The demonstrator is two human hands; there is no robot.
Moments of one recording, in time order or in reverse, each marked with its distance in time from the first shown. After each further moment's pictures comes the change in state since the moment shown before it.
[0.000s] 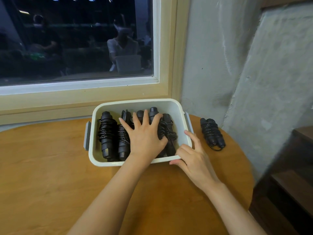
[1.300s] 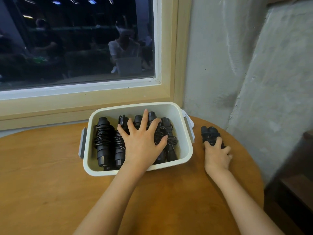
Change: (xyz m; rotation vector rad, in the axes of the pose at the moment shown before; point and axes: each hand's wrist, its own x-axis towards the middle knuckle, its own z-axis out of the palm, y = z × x) left_hand 0.002 -0.014 -0.002 -0.012 -0.024 -0.016; right_hand 0.016 0.074 0.038 -0.431 -0.480 0.902
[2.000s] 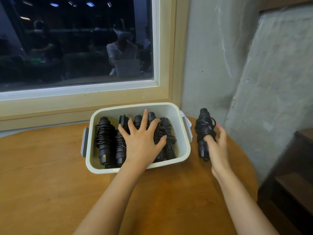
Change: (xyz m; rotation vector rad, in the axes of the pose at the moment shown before) left_hand -0.005 -0.001 0.000 -0.014 0.007 0.009; right_hand -0.048 -0.004 -0.065 1.525 0.103 0.032
